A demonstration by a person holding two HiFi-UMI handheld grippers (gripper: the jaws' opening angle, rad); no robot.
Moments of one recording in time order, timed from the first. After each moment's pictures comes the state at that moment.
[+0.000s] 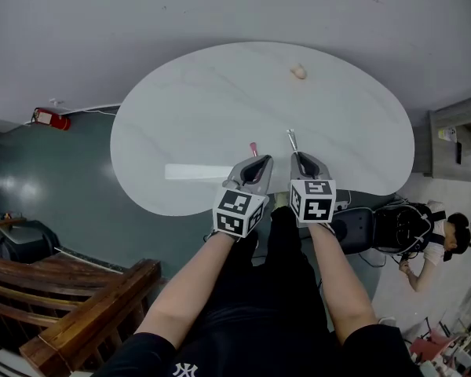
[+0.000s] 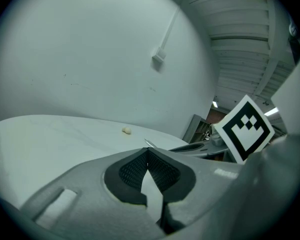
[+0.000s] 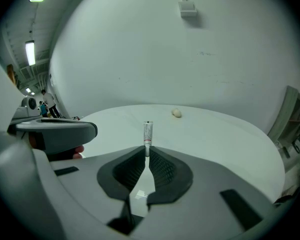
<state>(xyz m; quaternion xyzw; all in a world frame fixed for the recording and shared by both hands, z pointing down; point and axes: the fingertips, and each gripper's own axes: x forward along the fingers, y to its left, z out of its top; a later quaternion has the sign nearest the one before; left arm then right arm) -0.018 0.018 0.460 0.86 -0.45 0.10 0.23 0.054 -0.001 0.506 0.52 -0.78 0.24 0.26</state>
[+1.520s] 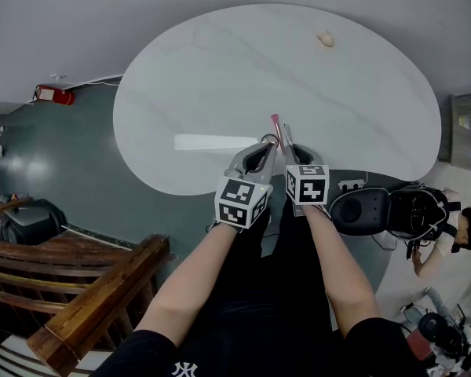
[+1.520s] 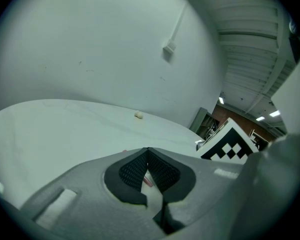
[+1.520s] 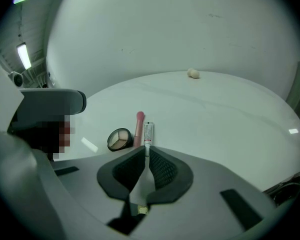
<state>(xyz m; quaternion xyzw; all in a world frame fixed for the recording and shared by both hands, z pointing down) -0.065 0.045 0.521 0.84 -0.46 0.14 0.26 -0.010 0.042 0.621 0.47 -0.76 0.33 0.30</state>
